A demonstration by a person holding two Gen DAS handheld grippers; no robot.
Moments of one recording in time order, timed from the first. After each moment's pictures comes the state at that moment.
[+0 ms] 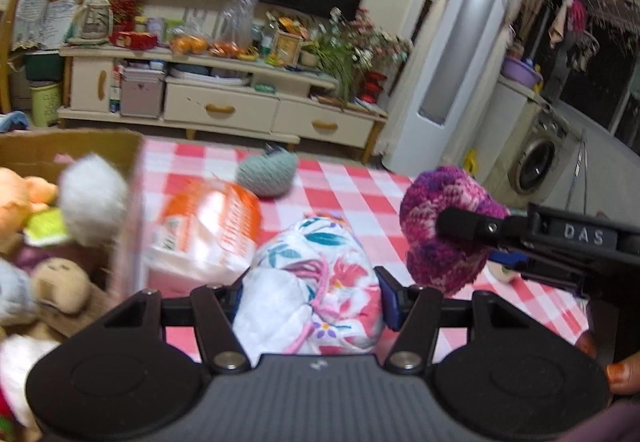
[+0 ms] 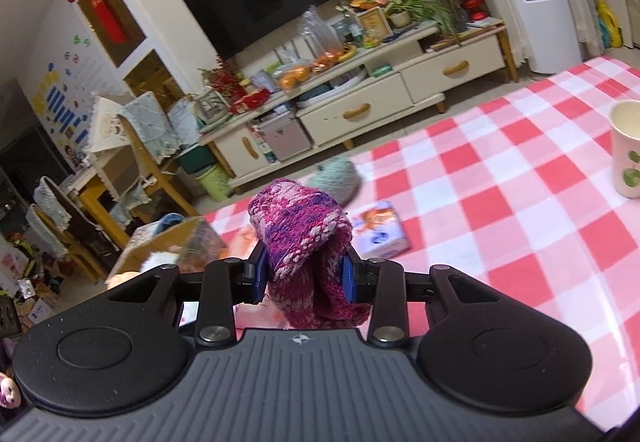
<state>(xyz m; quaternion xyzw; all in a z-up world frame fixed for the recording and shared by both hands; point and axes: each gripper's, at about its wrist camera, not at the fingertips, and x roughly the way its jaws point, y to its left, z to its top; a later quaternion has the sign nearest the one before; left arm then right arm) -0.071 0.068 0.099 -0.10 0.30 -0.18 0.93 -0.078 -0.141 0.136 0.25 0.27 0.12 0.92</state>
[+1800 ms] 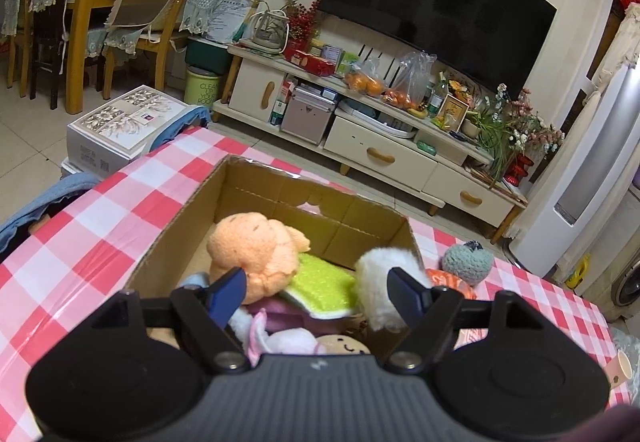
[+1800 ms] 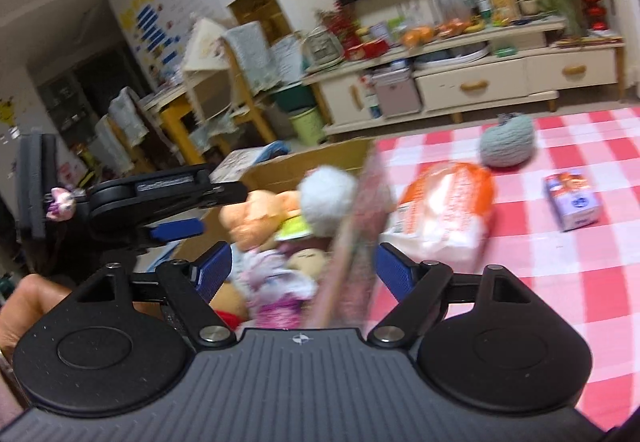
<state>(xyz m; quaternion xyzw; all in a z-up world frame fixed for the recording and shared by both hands) -0.051 0.223 0.111 -0.19 0.29 0.04 0.94 -0.051 -0.048 0.130 0.16 0.28 0.27 0.91</state>
